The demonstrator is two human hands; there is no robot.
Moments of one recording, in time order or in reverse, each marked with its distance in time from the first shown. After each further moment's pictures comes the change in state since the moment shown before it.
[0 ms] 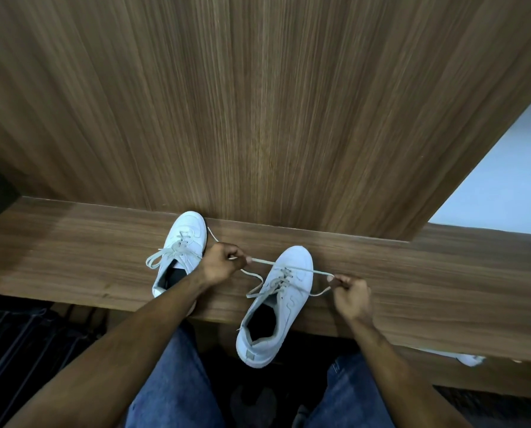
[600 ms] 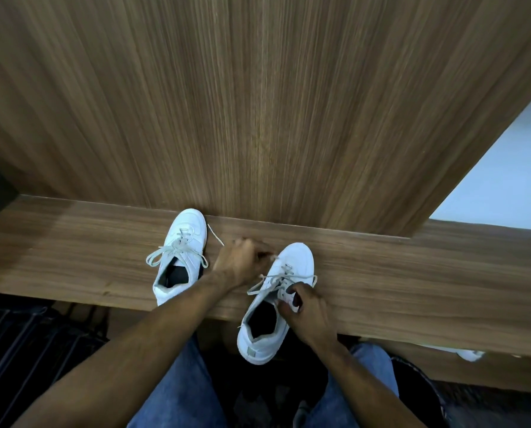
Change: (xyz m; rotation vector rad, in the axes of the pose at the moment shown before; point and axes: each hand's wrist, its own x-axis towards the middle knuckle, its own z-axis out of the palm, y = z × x) left_hand -0.001 0.034 0.023 0.627 0.016 0.294; right_hand -0.061 -0.022 0.045 -0.082 -0.243 -0.259
